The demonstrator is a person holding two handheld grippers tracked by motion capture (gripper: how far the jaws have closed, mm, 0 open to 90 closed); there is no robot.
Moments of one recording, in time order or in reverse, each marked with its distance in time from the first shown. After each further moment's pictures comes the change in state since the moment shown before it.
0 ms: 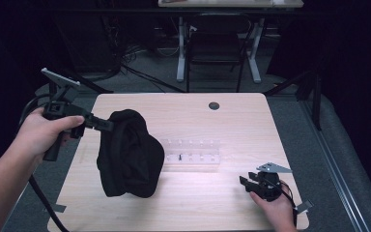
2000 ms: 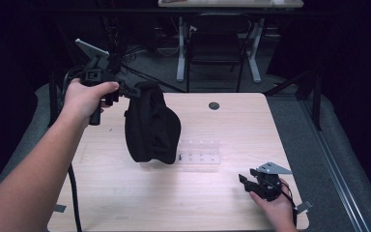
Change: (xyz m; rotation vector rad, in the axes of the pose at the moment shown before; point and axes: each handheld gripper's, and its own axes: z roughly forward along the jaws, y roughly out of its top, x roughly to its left) left arm -0.035 0.074 0.043 -0.122 0.013 -0.028; right arm 0.001 0.000 0.000 -0.073 -0.017 -0.066
